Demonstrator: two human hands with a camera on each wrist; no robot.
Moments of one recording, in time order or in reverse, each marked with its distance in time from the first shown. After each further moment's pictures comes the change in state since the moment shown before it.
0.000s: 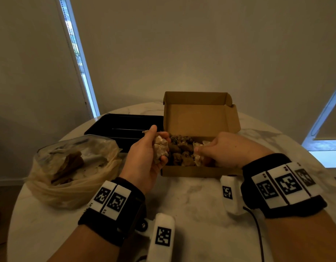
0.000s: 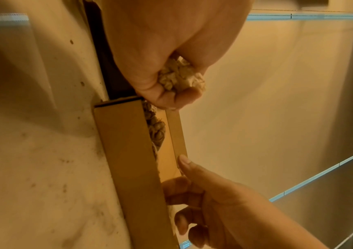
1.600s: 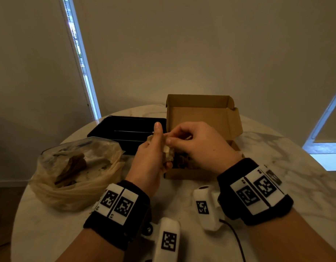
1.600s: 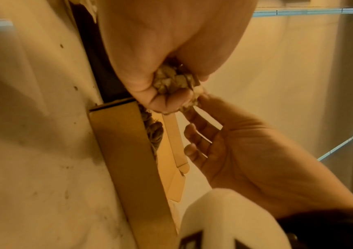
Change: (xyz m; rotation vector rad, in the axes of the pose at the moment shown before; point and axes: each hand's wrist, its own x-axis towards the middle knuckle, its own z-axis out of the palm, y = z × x) left_hand -0.003 -0.001 0.001 0.126 -0.086 0.054; right_hand 0.004 -0.046 0.023 0.500 0.215 -0.410
